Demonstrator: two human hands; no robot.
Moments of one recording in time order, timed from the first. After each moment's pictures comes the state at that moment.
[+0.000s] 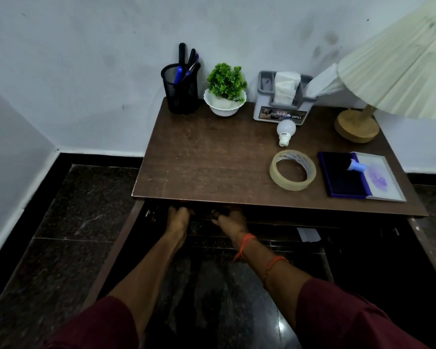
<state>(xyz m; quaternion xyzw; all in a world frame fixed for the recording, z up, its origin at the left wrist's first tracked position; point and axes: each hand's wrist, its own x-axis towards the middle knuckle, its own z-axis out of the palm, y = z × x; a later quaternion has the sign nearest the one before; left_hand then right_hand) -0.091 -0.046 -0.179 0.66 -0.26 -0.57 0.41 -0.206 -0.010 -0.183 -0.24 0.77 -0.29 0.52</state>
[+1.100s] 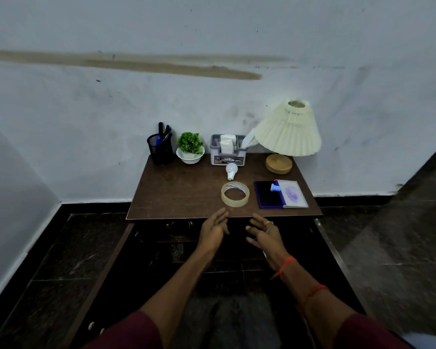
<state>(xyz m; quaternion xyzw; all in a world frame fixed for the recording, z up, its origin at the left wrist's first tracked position) -0.194 0.092 -0.017 0.47 -0.46 -0.67 0.33 -0.331 0.146 -0.034 -0.19 0.65 -0.56 0.49</state>
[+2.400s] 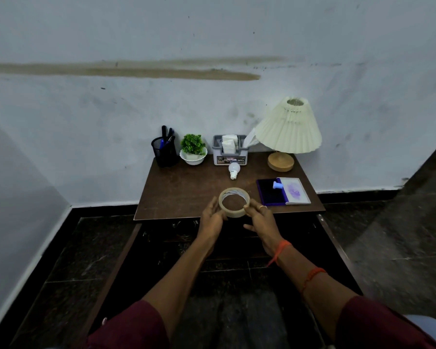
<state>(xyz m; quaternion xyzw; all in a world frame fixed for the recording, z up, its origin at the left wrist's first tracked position) -0.187 0.085 0.010 0.49 -0.46 -0.65 0.37 -0.311 0.130 0.000 -0.24 0.64 -0.56 0.46</state>
